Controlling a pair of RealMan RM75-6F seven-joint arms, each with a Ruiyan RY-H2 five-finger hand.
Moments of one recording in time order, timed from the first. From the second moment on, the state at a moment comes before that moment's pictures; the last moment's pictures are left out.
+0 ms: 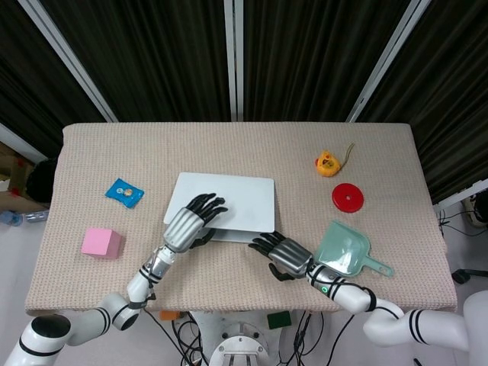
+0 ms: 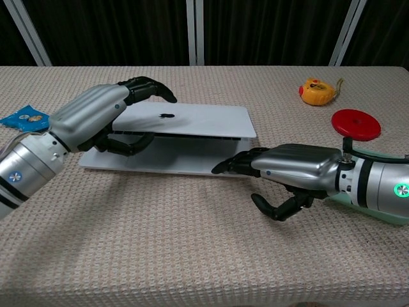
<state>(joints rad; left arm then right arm) -0.62 -1.96 -0.05 -0.84 1.66 1.38 -0.23 0.71 -1.54 0.01 -1.52 -1.52 0.75 -0.09</state>
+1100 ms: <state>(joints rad) -0.92 -1.79 -0.34 -0.94 1.41 1.02 -0.11 0.77 -1.58 0.02 -1.50 -1.39 0.70 -0.14</state>
